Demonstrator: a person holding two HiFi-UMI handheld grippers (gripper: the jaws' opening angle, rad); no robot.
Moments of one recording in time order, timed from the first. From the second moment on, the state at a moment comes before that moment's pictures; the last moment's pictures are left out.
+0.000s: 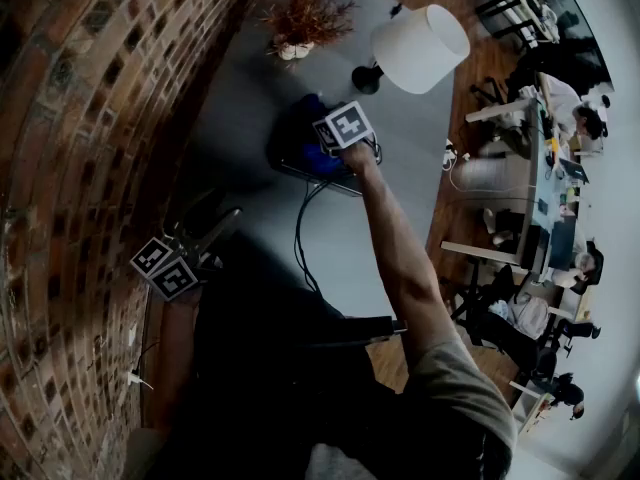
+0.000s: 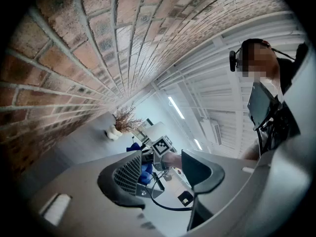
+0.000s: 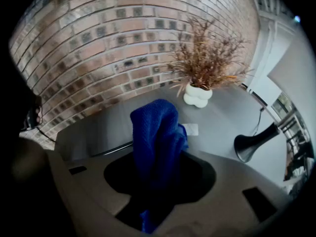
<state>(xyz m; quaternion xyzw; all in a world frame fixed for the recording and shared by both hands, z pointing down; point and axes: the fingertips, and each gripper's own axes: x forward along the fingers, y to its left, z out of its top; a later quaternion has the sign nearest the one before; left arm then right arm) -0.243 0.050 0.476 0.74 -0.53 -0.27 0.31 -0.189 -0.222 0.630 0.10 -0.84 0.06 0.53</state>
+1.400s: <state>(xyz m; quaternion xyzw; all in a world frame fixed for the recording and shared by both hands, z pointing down) -0.174 0.025 0.468 0.78 -0.48 -0.23 0.34 -0.091 -0.245 0.622 0.24 -0.86 0.10 0.44</state>
